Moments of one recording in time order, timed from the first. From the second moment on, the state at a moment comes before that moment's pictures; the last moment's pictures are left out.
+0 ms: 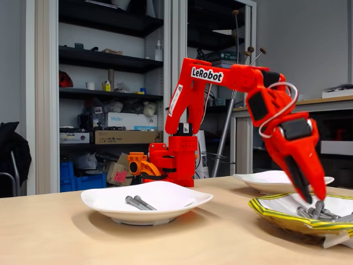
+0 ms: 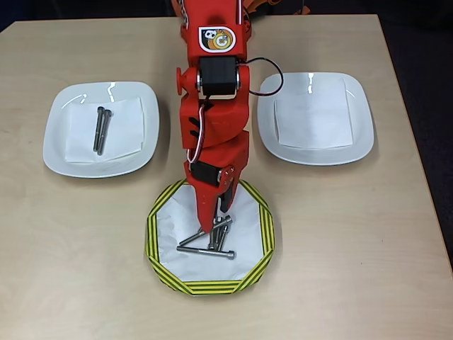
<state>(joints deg) -4.2 69.5 83.7 52.1 28.8</state>
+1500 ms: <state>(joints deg) 0.0 53.2 50.4 72.6 24.4</state>
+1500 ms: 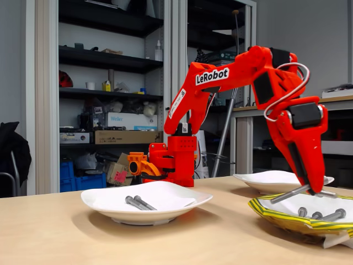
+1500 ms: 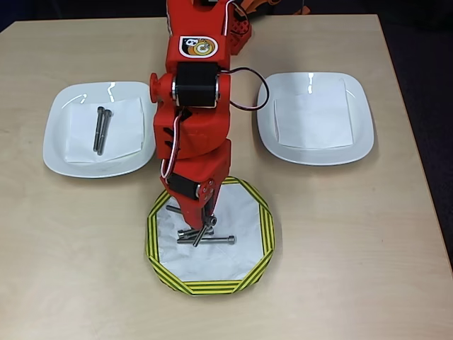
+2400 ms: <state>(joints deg) 0.2 43.2 45.5 71.0 28.5</state>
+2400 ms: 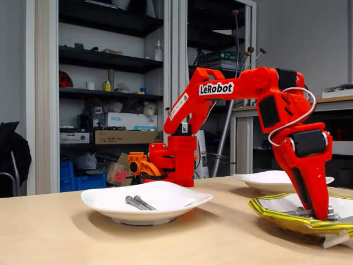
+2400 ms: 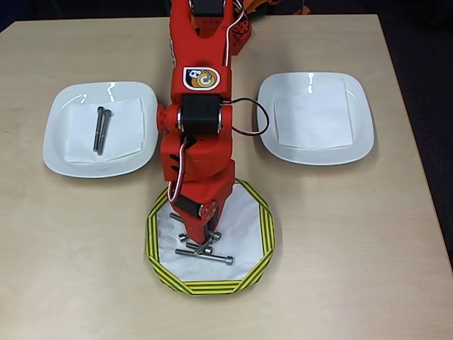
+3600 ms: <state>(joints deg) 17.7 74.2 66.8 77.1 31.8</state>
